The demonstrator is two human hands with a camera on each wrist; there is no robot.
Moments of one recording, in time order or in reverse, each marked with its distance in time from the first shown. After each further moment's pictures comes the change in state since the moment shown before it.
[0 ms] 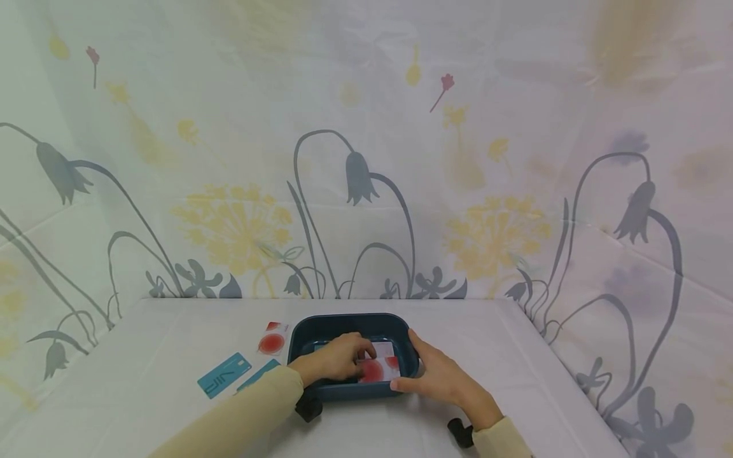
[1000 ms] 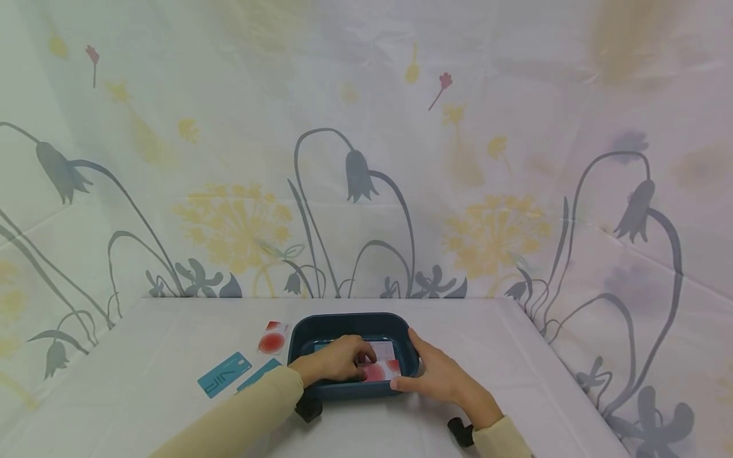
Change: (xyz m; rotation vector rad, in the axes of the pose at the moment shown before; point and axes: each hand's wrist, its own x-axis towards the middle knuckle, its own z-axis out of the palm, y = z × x) left_hand -0.001 0.002 0.000 -0.031 -0.034 0.008; right_hand -0.001 0.000 0.001 0.000 -0.002 0.023
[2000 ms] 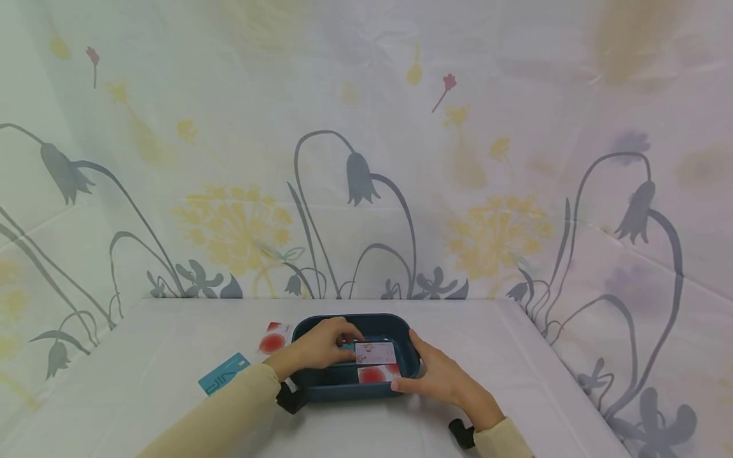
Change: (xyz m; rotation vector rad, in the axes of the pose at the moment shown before) left_hand -0.024 -0.009 -0.035 -0.075 0.149 0.017; right_hand 0.001 0.000 0.000 0.008 -0.004 -0.001
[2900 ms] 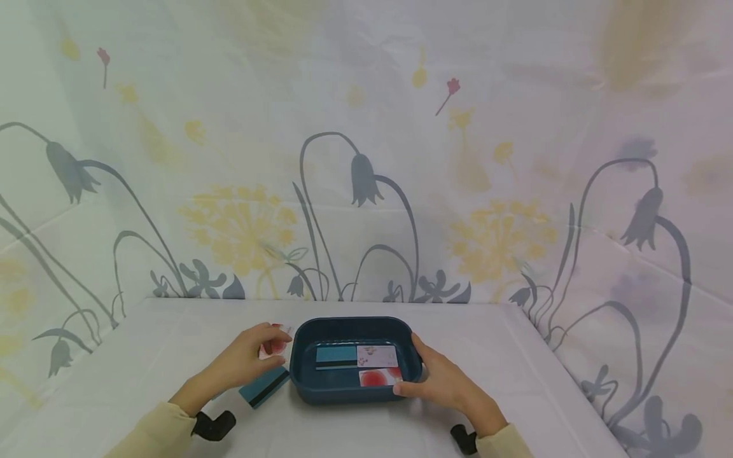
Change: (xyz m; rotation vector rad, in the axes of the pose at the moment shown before) left_hand -0.106 -0.044 -0.049 0.022 0.284 -0.020; right_hand 0.000 0.001 0.001 0.007 0.001 0.005
